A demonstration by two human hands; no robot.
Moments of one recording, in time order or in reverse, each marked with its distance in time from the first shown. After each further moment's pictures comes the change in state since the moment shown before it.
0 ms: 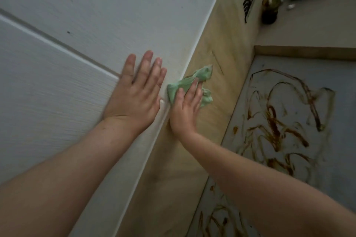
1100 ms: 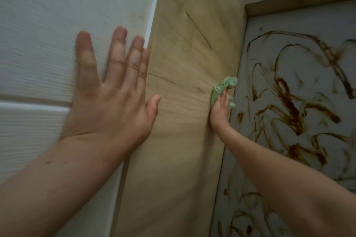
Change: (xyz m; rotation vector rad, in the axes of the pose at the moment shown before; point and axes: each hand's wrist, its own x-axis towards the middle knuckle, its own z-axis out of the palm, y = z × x) left_hand 0.051 0.067 0.023 0.184 -0.094 0.091; right_hand 0.122 0.247 -0.044 0.016 0.107 0.358
